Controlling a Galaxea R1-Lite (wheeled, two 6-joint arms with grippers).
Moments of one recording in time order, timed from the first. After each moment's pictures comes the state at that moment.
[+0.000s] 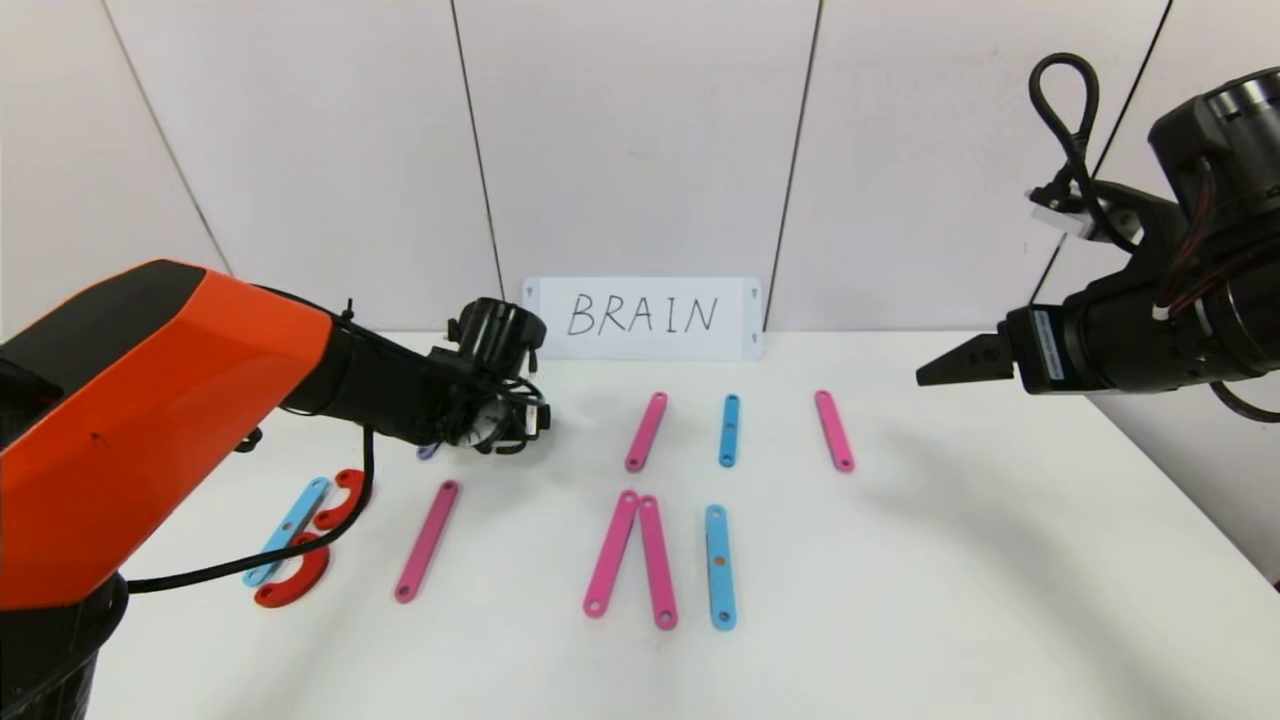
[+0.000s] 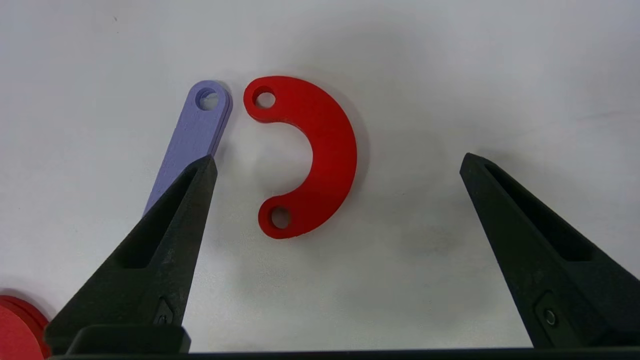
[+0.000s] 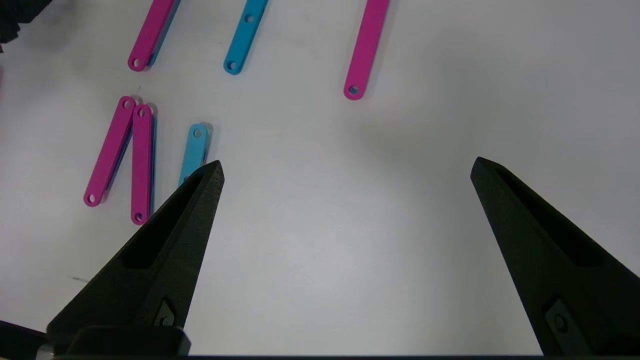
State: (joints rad) left arm -0.40 2.20 -1.42 -0.03 0.41 -0.33; right arm 0.25 1.59 -1.37 0.57 0.08 0.16
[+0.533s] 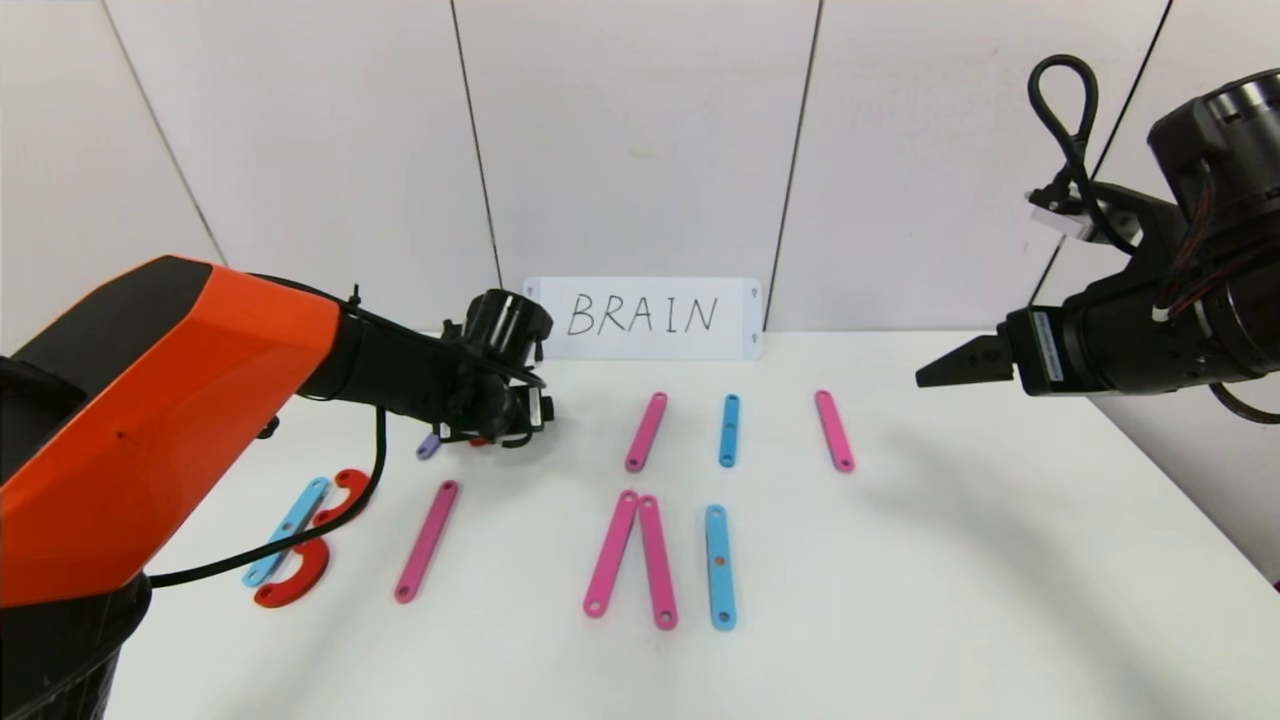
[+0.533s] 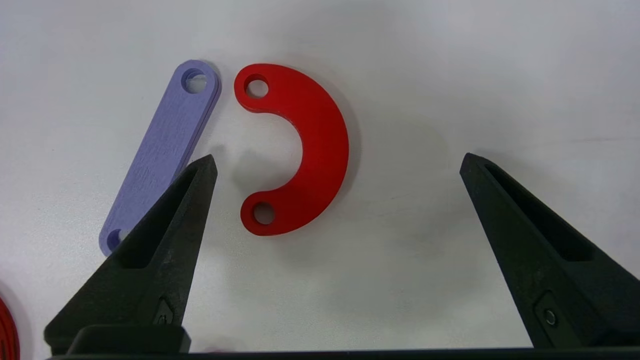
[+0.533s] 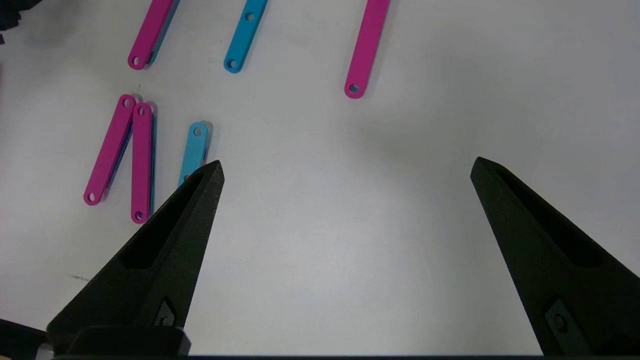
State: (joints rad) left arm -0.40 2.23 -1.52 0.09 0.39 -0.44; right arm 0.25 1.59 -1.37 0.57 0.08 0.16
